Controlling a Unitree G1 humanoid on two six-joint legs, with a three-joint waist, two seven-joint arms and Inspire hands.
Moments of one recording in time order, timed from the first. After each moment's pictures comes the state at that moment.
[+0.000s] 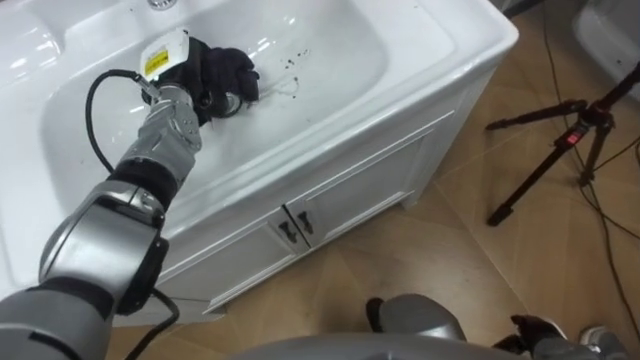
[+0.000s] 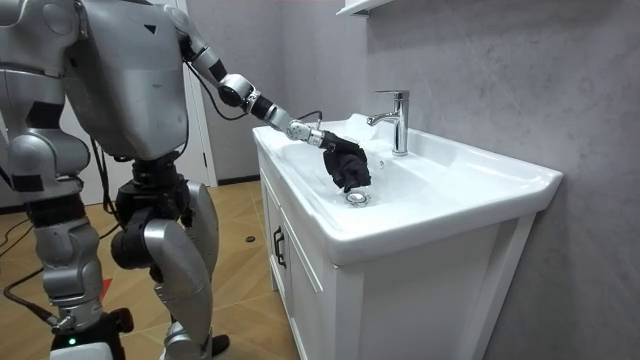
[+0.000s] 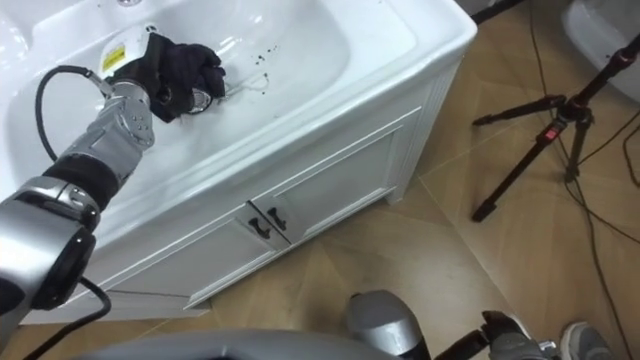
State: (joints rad) left arm -0.66 0.32 -0.36 1.10 0.48 0.11 0.29; right arm -0.03 -0.33 0.13 1.34 -0.17 0.08 -0.04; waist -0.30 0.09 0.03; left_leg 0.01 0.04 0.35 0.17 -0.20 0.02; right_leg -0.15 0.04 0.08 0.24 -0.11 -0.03
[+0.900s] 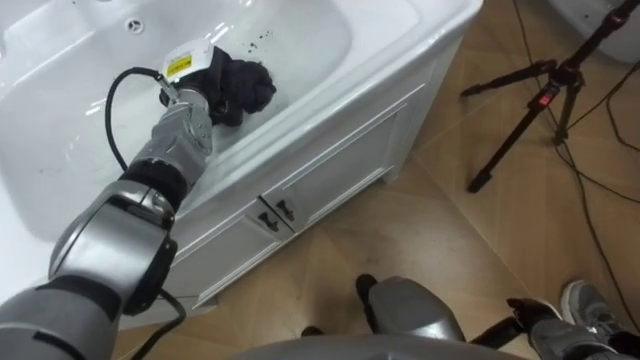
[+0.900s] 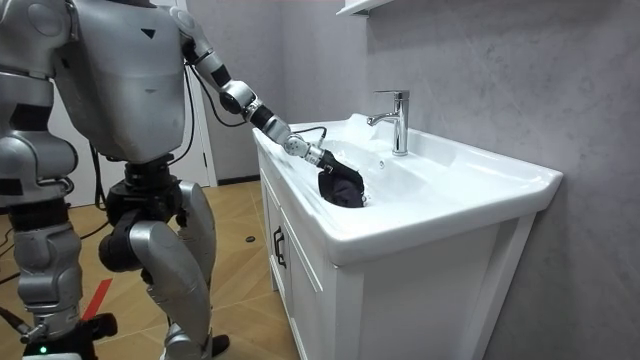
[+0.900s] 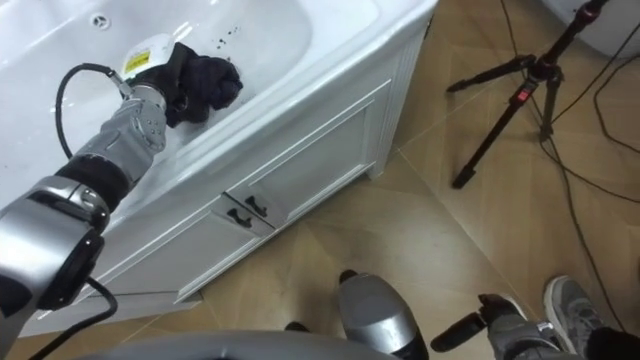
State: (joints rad) left arm -0.68 0.29 -0.40 1.10 0.56 0.10 0.23; right arm -0.09 -0.34 0.13 1.36 -0.15 0.10 -0.01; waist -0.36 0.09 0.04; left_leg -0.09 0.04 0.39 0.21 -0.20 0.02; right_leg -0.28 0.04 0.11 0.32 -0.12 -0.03
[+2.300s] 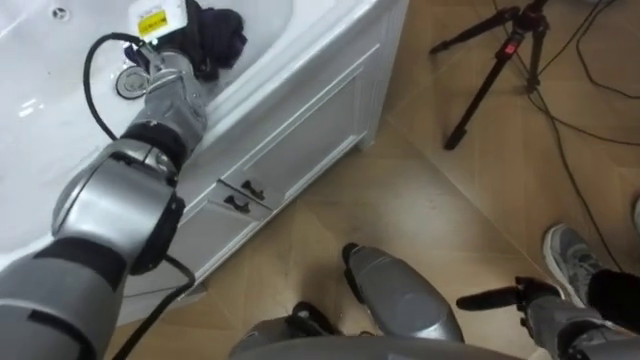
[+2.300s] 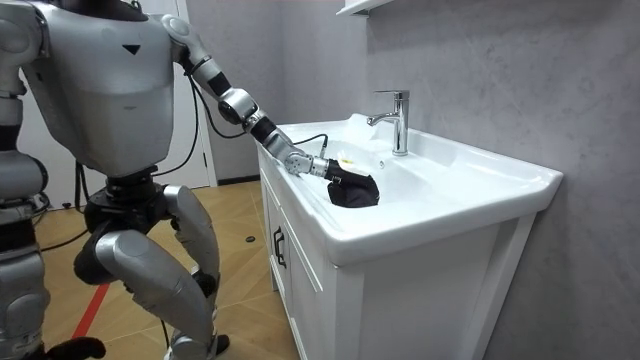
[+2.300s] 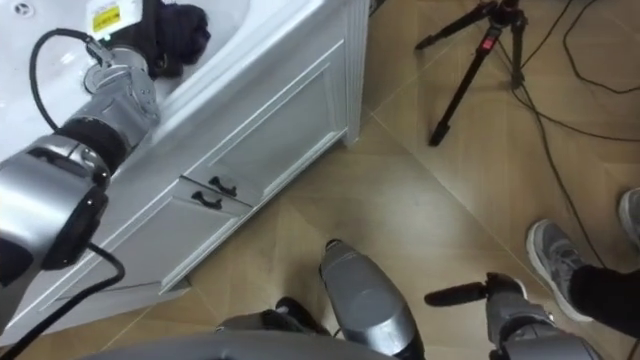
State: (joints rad) left arm -0.87 0.29 -0.38 1.32 0.55 0.12 0.53; right arm -0.17 -0.34 0.15 1.36 0.27 0.15 -0.11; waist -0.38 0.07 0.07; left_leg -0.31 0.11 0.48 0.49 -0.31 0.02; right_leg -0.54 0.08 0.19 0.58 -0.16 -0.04
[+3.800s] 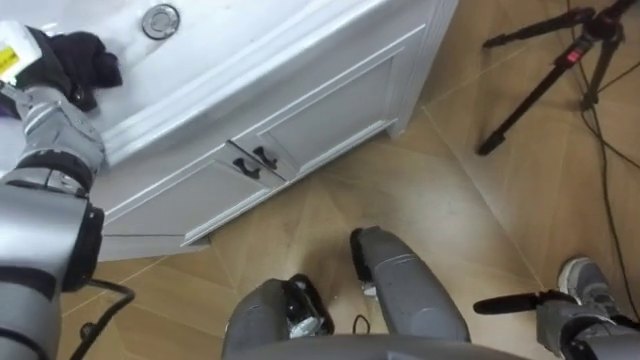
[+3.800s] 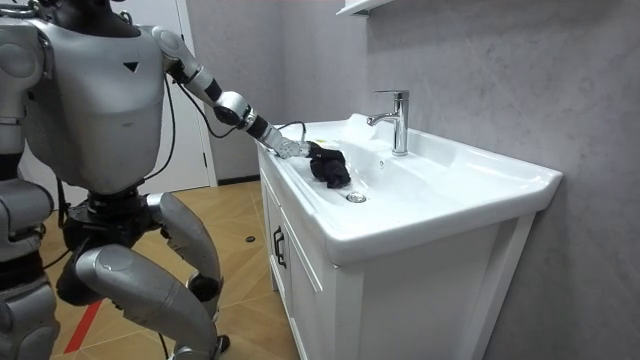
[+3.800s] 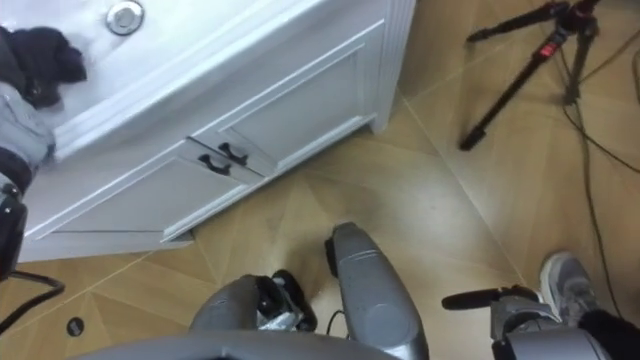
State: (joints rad) left arm -0.69 0.54 -0.20 1.37 0.52 0.14 0.49; right arm -0.18 -0.34 0.11 1.40 0.30 0.20 -0.23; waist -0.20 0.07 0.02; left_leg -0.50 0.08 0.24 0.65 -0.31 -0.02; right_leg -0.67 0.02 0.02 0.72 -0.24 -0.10
